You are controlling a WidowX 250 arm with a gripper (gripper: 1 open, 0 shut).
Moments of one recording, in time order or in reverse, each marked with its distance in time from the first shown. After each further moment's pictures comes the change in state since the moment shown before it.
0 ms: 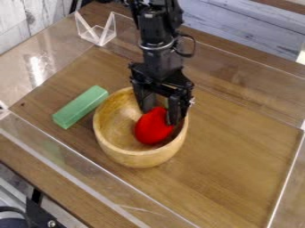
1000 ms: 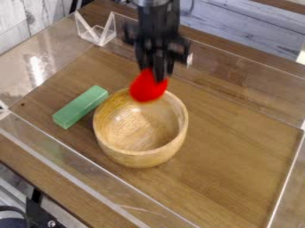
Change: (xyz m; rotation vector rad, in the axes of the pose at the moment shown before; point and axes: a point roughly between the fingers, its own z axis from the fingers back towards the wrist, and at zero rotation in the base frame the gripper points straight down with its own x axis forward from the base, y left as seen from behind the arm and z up) arm 0.019 0.012 0.065 0.077 -0.076 0.056
